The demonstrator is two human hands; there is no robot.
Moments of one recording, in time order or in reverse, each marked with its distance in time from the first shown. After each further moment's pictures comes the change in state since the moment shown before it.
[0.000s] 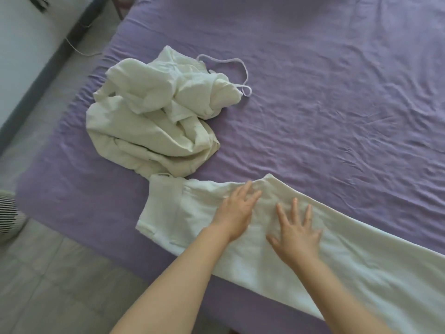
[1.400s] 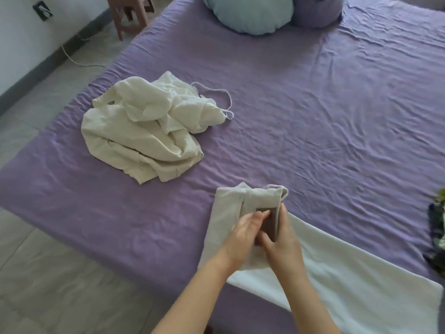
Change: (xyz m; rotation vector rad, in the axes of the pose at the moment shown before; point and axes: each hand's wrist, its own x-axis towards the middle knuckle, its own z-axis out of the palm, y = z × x) left_hand -0.095 0.120 -0.059 -1.439 0.055 -0.131; right_hand -0.114 0.000 -0.080 0.937 0.337 -0.125
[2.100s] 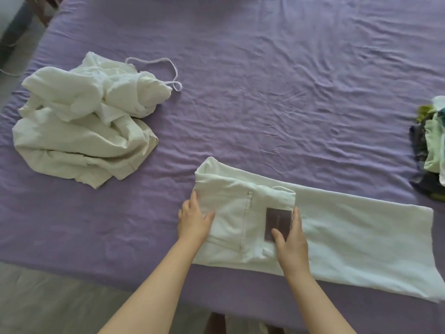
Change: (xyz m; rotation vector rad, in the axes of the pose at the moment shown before) left_hand 0.069 -0.104 -0.028 0.915 0.366 -0.248; right_hand -0.018 0.161 -0.011 0.016 0.248 0.309
